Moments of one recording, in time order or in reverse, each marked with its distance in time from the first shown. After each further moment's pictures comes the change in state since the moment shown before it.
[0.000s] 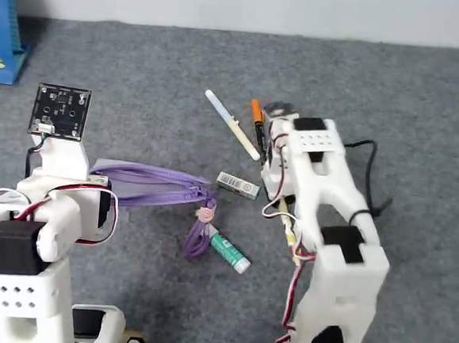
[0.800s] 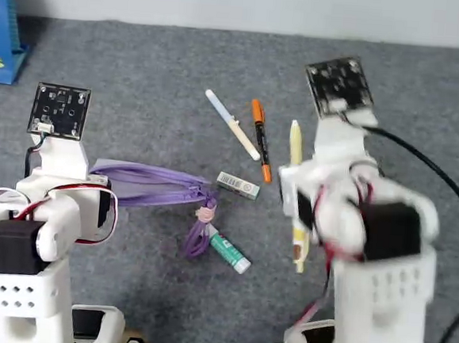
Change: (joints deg) left arm 0.0 0.2 0.0 0.0 0.2; right arm -9.1 -59.3 0.4 15.4 -11.3
